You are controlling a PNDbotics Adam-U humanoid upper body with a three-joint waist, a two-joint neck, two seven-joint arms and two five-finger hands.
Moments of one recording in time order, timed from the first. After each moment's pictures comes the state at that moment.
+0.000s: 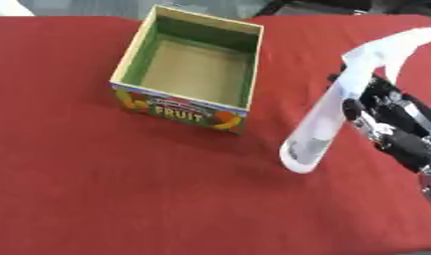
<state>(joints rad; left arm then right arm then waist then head) -0.31 0.39 0.21 -1.98 0.14 -0.07 0.29 -0.15 -0.59 0.07 -1.98 -0.28 0.00 0.10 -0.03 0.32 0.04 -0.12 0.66</state>
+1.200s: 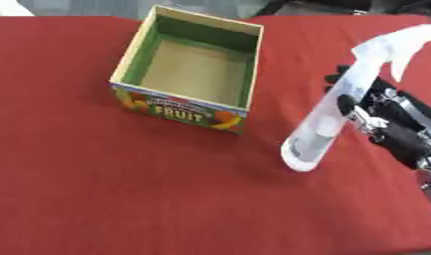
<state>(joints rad) -0.32 0.39 0.21 -1.98 0.14 -0.07 0.29 -0.16 -0.59 0.07 -1.98 -0.28 0.11 0.07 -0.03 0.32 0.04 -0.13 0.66</state>
